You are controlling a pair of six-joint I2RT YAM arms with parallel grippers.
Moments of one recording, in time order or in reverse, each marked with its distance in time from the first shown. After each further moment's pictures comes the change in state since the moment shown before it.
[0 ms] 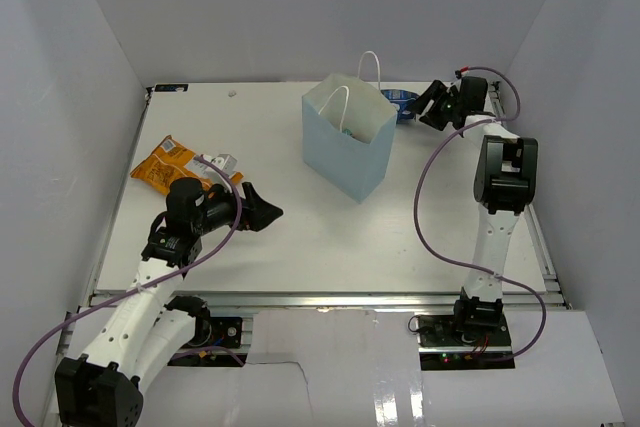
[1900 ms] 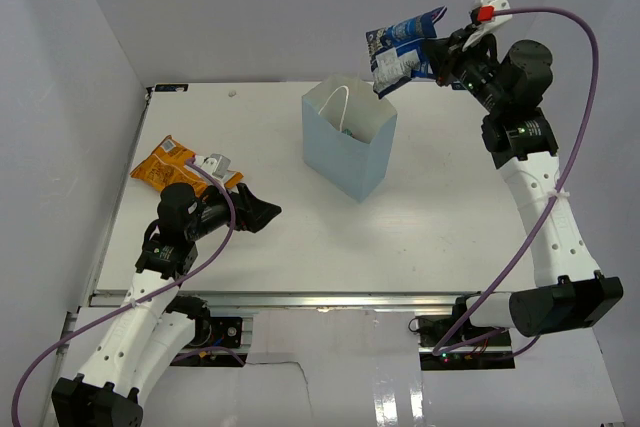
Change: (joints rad) left arm 0.000 -0.097 0.000 0.024 -0.006 -0.010; right arm 0.248 -0.966 -0.150 -0.079 0.135 -0.536
